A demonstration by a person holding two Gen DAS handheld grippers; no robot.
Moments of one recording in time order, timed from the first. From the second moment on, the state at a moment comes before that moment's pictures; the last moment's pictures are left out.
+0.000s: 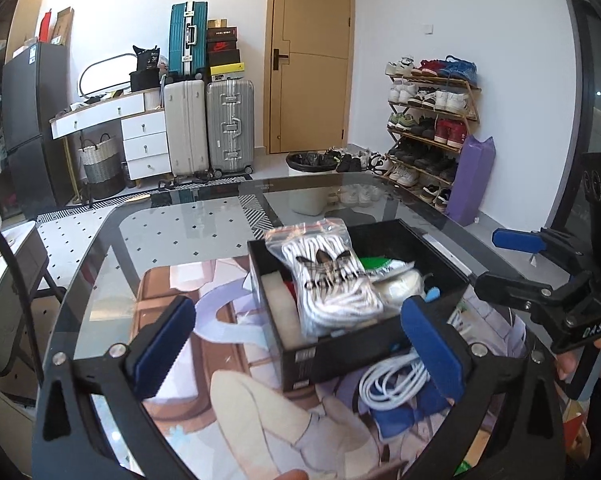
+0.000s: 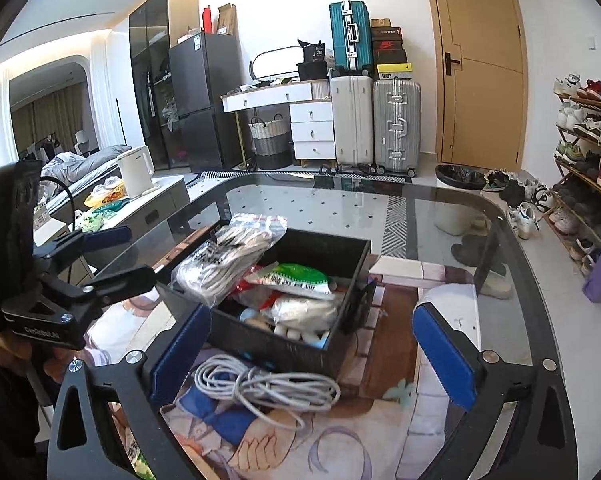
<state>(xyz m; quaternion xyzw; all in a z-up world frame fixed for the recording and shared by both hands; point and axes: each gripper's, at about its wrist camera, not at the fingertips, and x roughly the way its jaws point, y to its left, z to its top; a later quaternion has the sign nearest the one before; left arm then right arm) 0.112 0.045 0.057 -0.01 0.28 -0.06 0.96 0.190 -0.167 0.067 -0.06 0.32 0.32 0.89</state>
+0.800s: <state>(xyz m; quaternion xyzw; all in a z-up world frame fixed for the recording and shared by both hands) 0.053 0.027 0.032 0.03 0.31 -0.07 0.95 0.138 -0.179 0.061 -0.08 0.35 0.33 0.87</state>
